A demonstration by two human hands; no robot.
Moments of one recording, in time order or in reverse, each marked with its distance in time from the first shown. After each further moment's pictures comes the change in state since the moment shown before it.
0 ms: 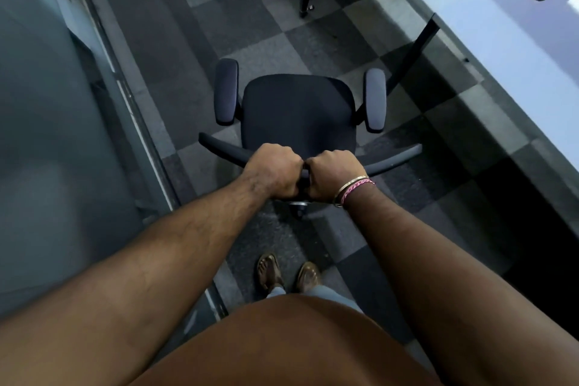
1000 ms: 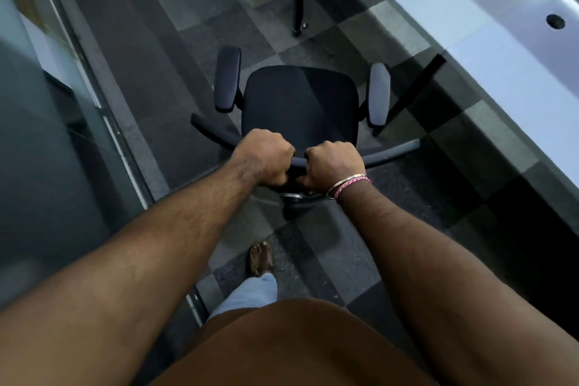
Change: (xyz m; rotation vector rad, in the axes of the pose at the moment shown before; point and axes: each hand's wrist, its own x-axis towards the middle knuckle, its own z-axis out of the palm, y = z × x) left_hand 0.172 -0.149 -0.042 0.064 0.031 0.058; right_hand 0.188 0.080 -0.041 -0.001 0.012 0.139
